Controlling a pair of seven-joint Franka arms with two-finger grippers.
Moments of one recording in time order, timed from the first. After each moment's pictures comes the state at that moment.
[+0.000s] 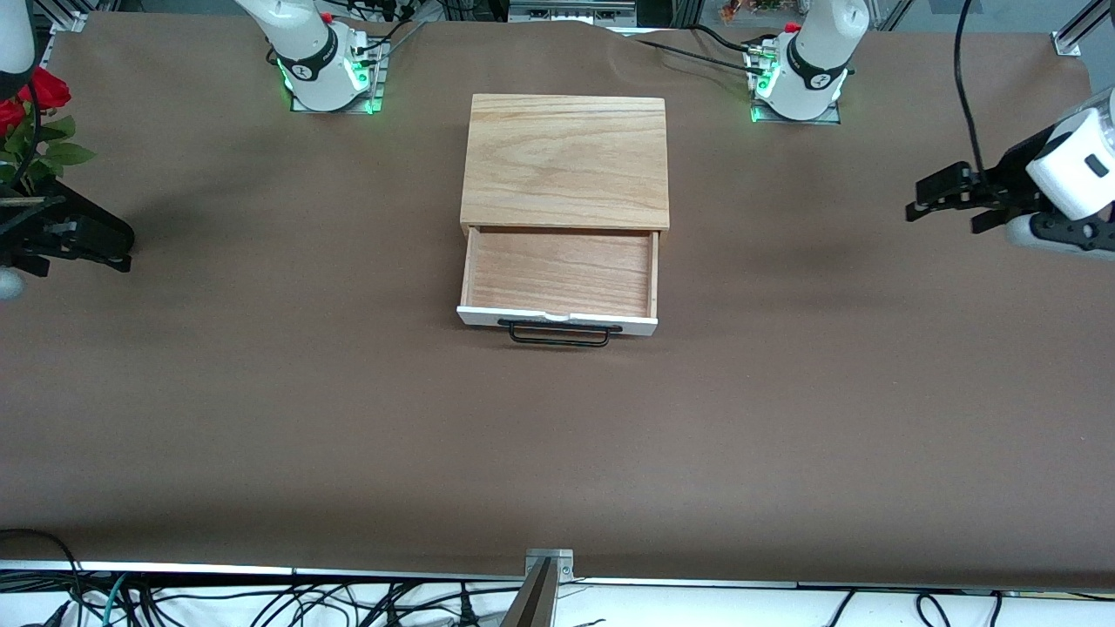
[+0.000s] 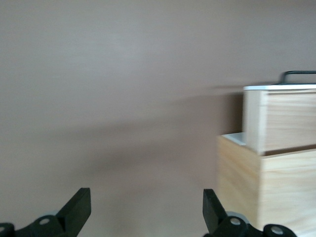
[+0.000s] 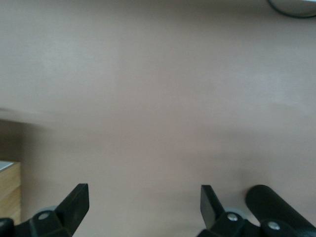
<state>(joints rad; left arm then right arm) -0.19 0.03 0.20 -1.66 -0.26 1.58 0.09 -0.11 0.24 0.11 -1.37 -0.04 1.57 -0.10</state>
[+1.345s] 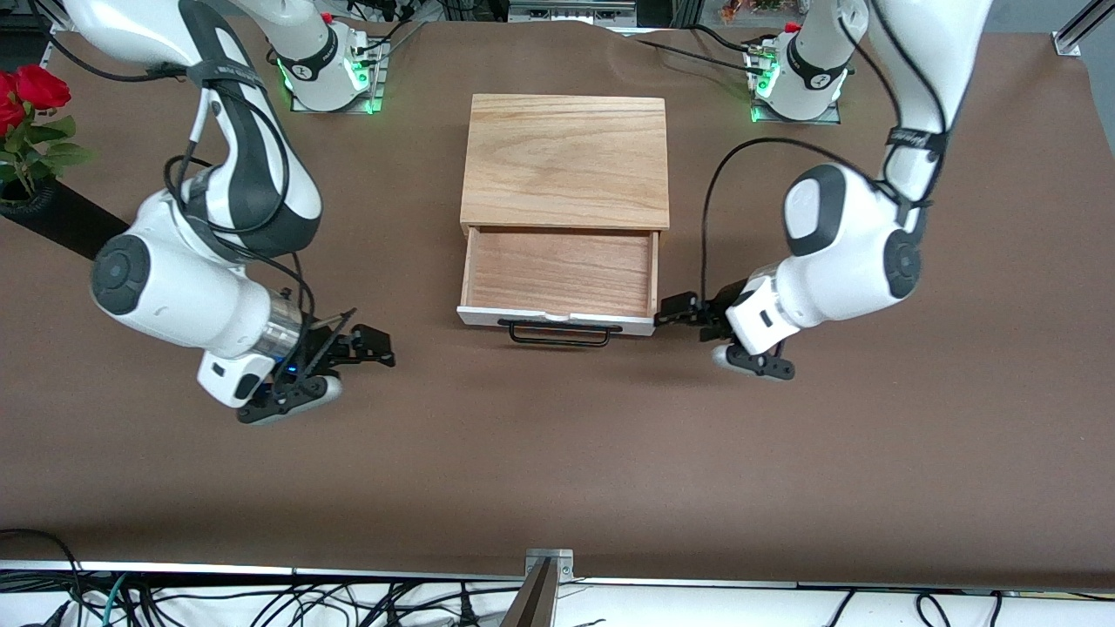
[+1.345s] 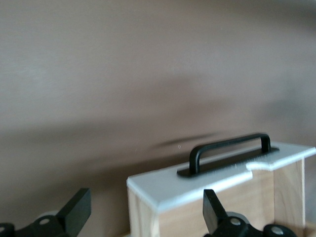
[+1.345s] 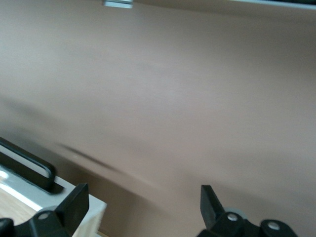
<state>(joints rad) -0.27 0.48 -0.11 -1.69 -0.63 2.25 0.08 0.20 0.57 0.12 -1.37 0.28 2.08 -0.08</state>
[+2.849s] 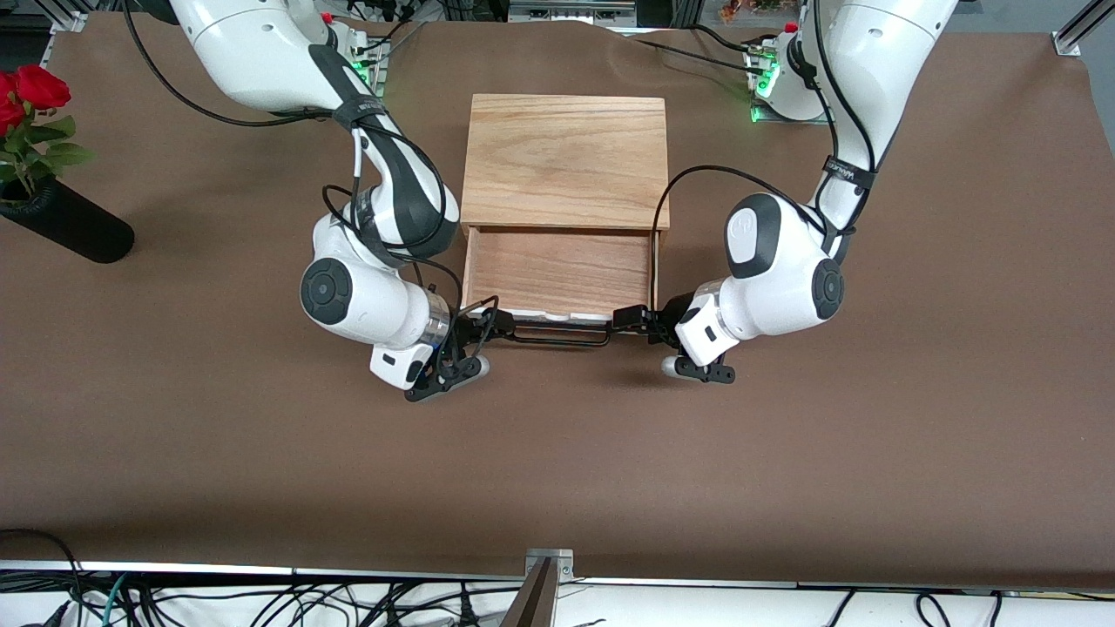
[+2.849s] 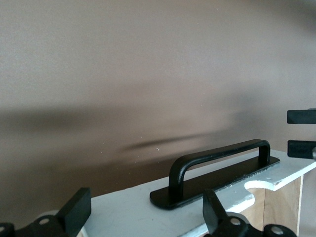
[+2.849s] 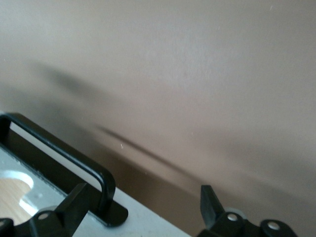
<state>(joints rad) -0.30 0.58 -0.14 -1.66 -0.74 2.29 0.09 0.39 0.71 0.12 -1.37 0.34 2.13 -0.03</state>
